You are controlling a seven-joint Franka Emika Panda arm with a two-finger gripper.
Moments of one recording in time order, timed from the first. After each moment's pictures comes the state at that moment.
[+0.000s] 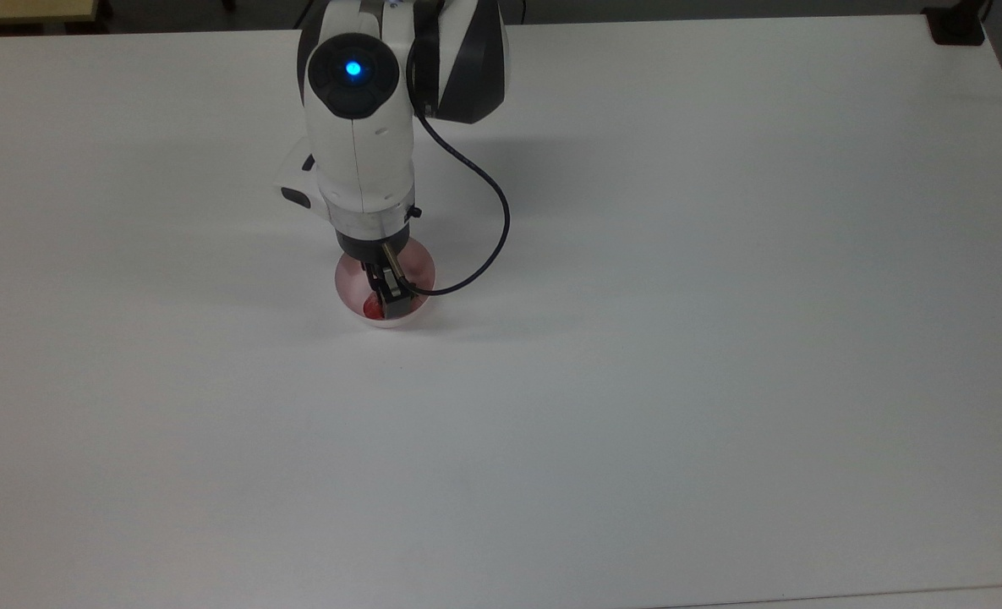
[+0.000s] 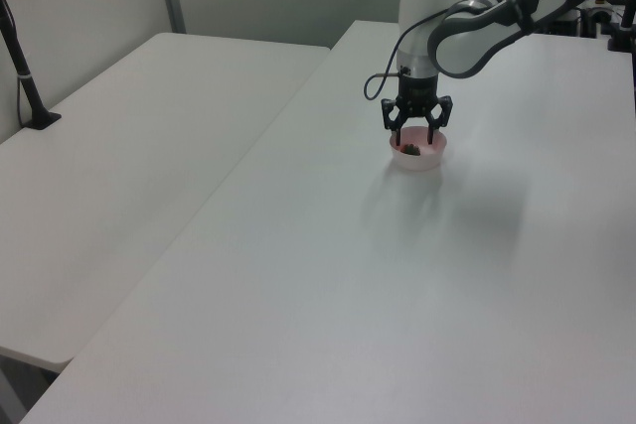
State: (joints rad) arm 0.02 0.43 -0.03 -1.76 -0.08 2.24 1.17
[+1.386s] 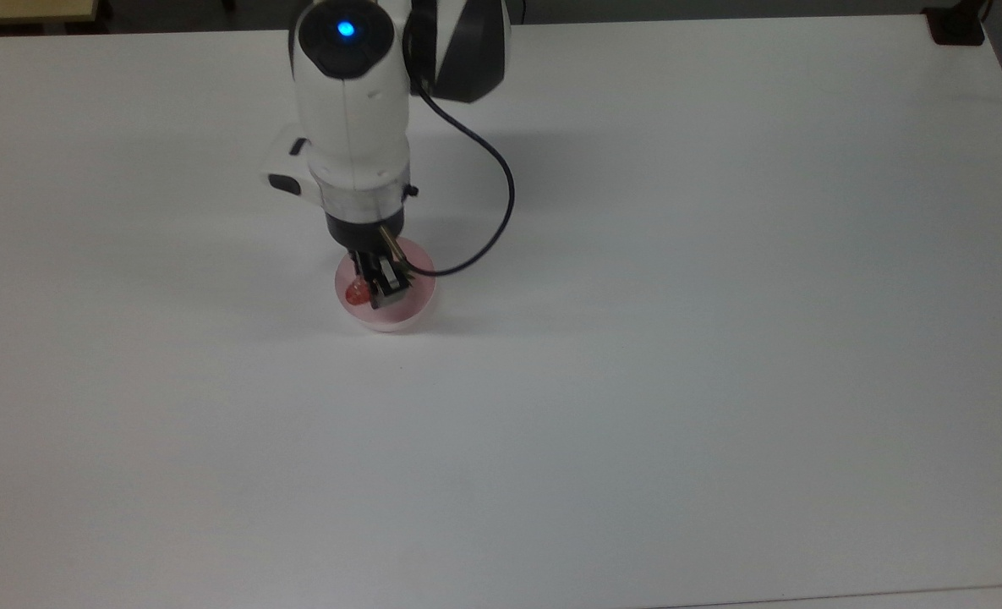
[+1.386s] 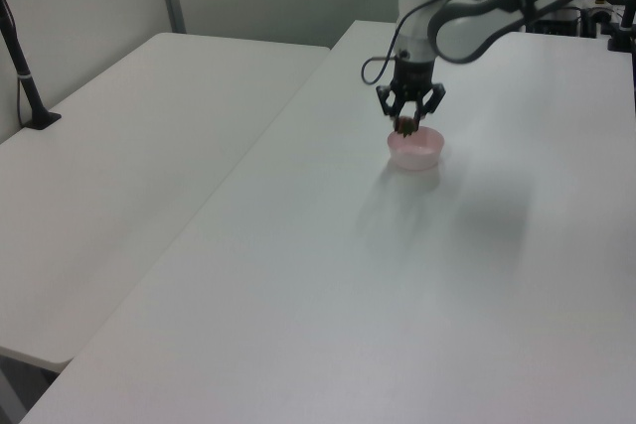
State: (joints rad) arm 0.01 0.38 -0.03 -1.73 -0.08 2.23 1.04
